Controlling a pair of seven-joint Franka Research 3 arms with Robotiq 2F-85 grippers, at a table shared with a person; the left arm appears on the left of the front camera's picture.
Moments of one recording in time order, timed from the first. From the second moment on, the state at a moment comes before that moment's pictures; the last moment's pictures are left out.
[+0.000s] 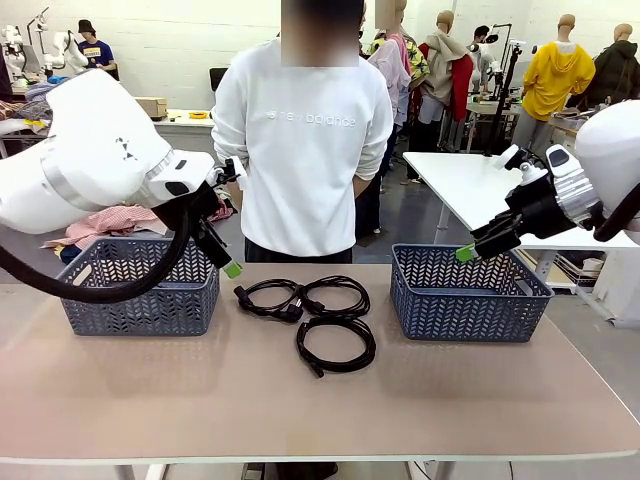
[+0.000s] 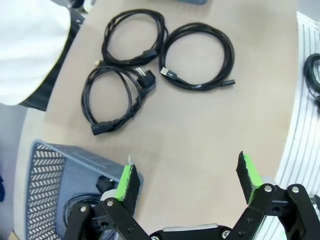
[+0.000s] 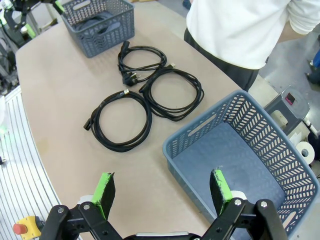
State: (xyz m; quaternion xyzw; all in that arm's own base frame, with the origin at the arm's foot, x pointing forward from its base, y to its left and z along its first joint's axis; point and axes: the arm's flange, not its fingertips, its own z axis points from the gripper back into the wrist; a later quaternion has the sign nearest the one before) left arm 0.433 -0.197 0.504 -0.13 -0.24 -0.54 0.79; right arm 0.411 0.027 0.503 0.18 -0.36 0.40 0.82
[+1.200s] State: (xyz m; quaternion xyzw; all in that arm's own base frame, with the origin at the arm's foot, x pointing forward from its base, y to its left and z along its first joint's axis) left arm 0.424 -0.197 0.502 -0.13 -0.24 -0.54 0.79; right arm 0.411 0.027 0.503 0.18 -0.36 0.40 0.82
